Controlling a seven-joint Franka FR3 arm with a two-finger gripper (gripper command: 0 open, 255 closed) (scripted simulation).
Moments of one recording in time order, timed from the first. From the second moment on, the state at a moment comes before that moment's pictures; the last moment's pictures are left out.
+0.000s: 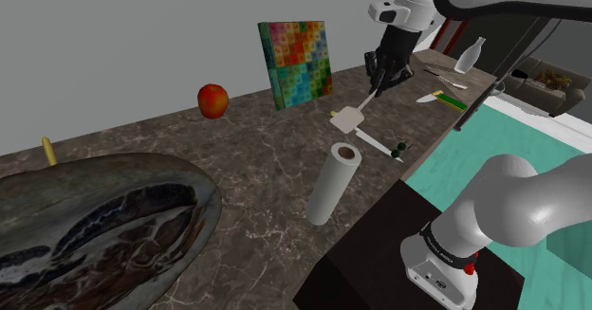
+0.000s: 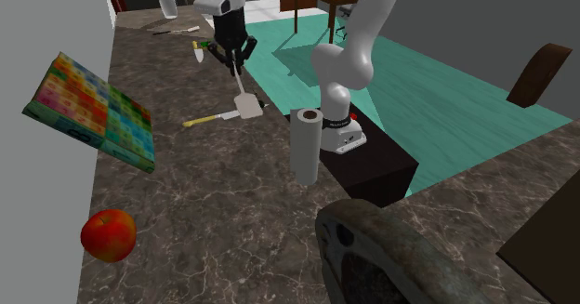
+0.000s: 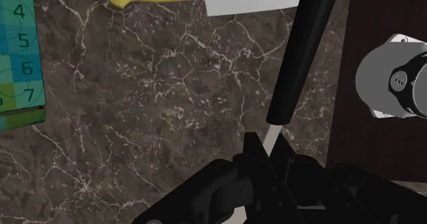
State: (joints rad) arm 0.20 -0.60 -0.04 -2.33 -0.09 1.72 -1.44
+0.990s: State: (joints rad) arm 0.06 -0.76 -0.33 -2.40 -0.29 1.68 -1.78
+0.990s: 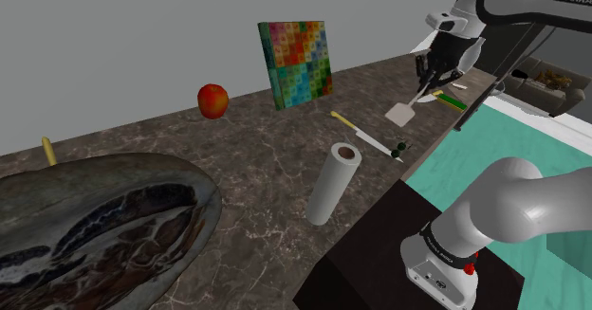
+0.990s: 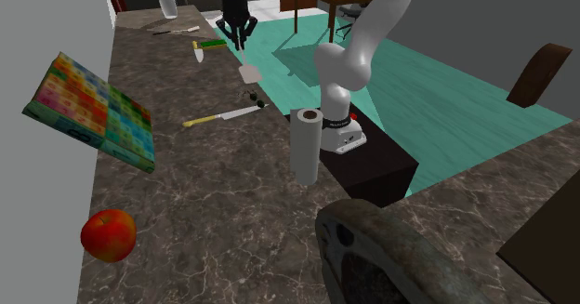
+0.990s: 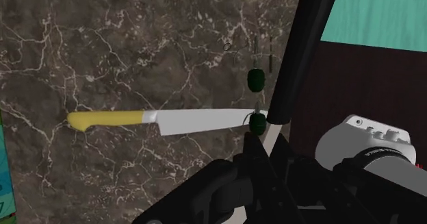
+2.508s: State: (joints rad) arm -0.02 -0.75 -0.56 -2.55 -0.45 1.88 -1.94
